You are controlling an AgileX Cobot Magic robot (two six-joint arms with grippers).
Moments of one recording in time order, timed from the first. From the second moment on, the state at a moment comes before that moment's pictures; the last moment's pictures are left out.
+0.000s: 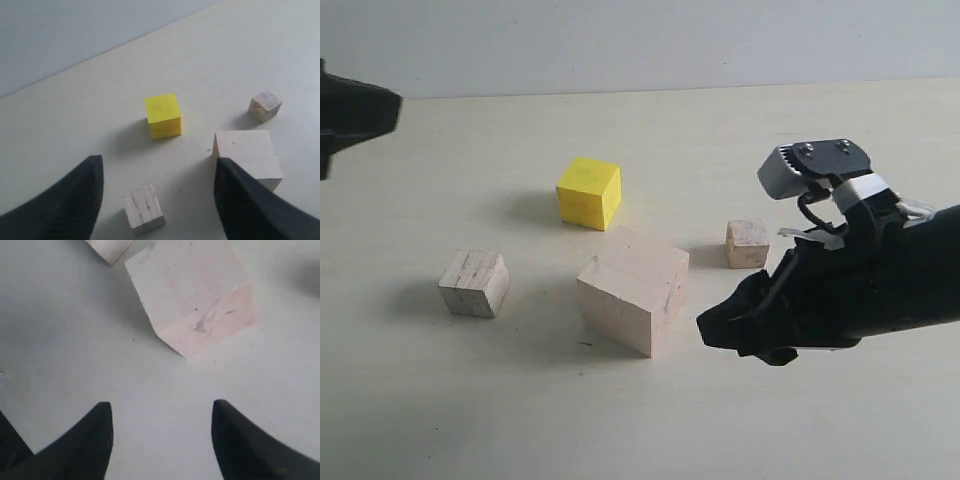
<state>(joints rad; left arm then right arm) -0.74 0.87 -0.83 0.33 0.65 -0.29 0.51 1.29 -0.53 1.01 0.52 -0.83</state>
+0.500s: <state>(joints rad) -0.74 0.75 -0.83 0.40 0.77 -0.29 0.69 1.58 -0.63 1.02 0.35 -0.82</state>
